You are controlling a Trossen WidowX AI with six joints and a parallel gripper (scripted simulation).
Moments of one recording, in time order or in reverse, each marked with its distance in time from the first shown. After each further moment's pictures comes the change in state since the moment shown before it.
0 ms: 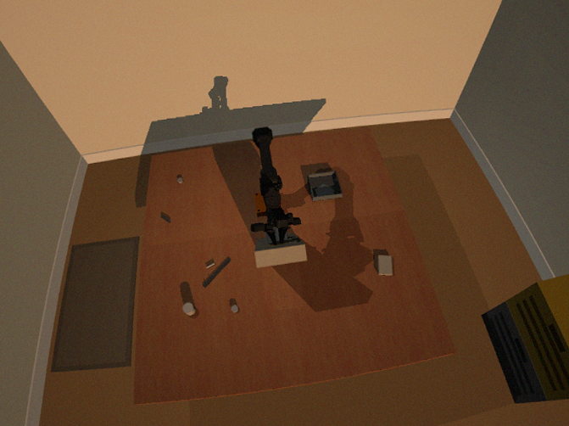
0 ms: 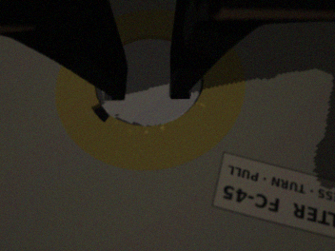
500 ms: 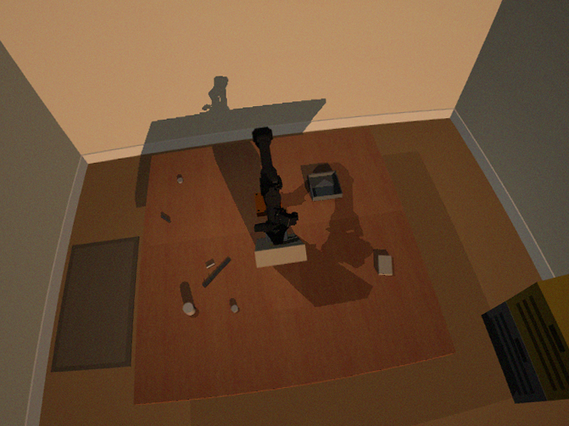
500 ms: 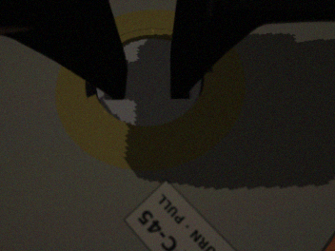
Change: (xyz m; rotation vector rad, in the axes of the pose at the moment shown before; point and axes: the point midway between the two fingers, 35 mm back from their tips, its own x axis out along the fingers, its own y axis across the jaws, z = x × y) arm 0.000 0.001 0.000 -0.524 -0.001 0.003
